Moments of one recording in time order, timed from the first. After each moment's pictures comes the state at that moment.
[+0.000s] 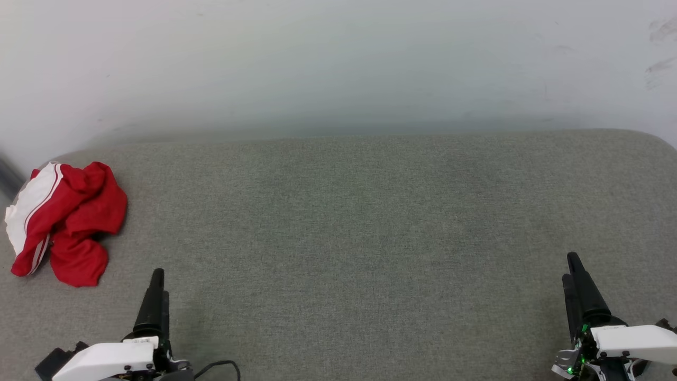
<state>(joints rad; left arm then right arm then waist) -0.04 0.05 0.14 0.27 -1.50 -0.13 0.02 -0.05 -0.05 -0.10 0.28 1.45 0.13 0.02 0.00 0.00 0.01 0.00</state>
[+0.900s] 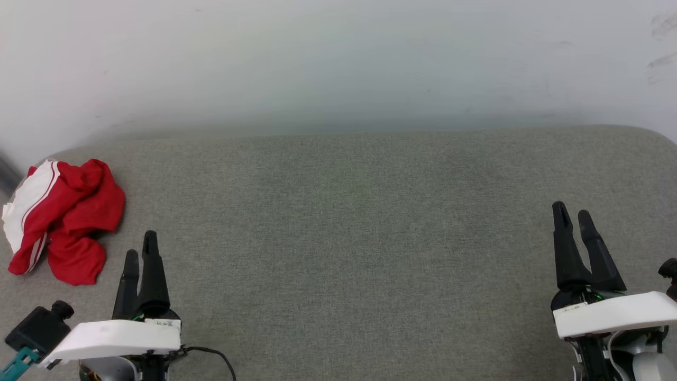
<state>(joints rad) 0.00 0.04 0.13 -0.01 -0.93 -0.04 -0.08 -0.06 -0.05 -0.03 0.01 0.71 0.13 -0.08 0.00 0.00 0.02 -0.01</state>
